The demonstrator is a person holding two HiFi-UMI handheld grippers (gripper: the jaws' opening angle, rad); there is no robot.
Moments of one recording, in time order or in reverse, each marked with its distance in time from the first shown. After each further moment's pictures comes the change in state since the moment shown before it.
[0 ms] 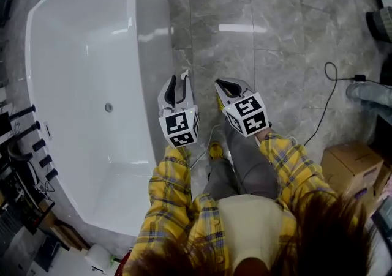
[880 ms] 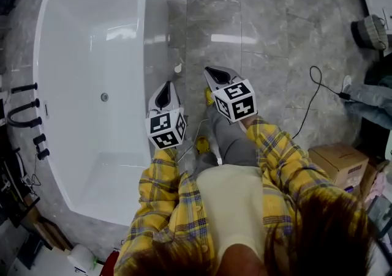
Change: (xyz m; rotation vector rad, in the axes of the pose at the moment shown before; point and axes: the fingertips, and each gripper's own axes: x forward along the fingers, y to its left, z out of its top) left arm -0.121 -0.007 0.033 -0.146 0.040 0.013; right arm -0.072 0.050 0.057 -0.020 -0.080 -0.017
